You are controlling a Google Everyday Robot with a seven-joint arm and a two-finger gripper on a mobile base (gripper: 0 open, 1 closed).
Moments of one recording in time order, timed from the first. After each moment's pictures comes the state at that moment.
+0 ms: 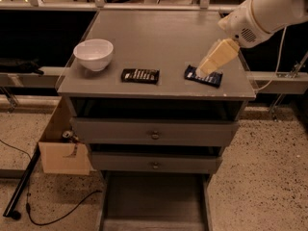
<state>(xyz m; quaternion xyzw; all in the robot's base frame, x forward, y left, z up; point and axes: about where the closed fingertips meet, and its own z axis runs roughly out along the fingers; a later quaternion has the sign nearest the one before) 0.614 -0.145 0.950 -0.53 0.77 0.06 0.35</state>
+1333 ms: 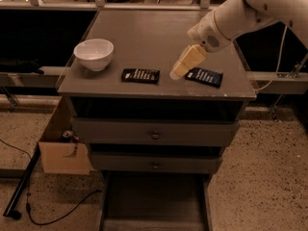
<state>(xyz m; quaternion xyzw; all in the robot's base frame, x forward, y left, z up) 0.656 -0.083 0.907 -0.55 0.75 0.12 0.35</state>
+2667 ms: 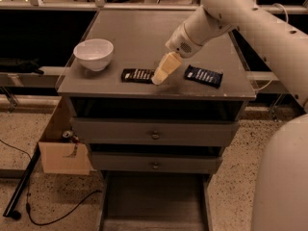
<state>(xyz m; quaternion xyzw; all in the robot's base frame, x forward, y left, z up) 0.698 -0.026 0.850 -0.58 0.74 0.15 0.29</state>
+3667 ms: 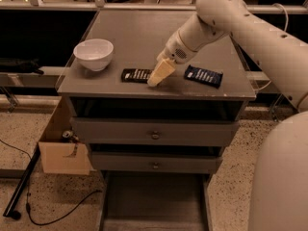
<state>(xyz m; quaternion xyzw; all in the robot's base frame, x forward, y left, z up) 0.690 -0.014 0.830 -0.58 0.74 0.17 0.28</state>
